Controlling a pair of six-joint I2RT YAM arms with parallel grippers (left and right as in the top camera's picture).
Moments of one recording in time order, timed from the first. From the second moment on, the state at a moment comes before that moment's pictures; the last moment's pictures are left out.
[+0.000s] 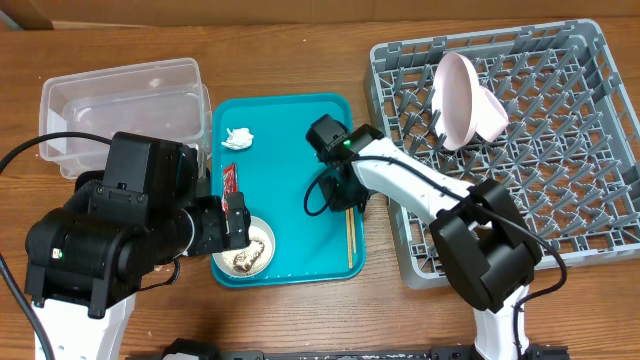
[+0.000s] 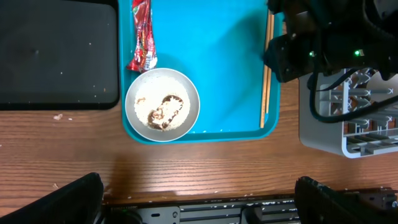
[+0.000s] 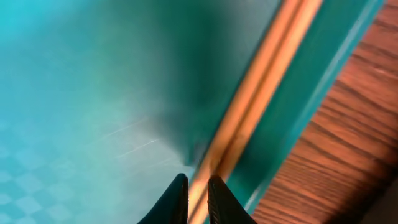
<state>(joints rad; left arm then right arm) -0.22 1.16 1.59 -1.60 0.11 -0.36 0.66 2.08 1.50 -0.94 -0.01 0.25</state>
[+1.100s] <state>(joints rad) -0.22 1.16 1.59 -1.60 0.11 -0.36 0.66 2.09 1.50 -0.91 -0.01 0.33</state>
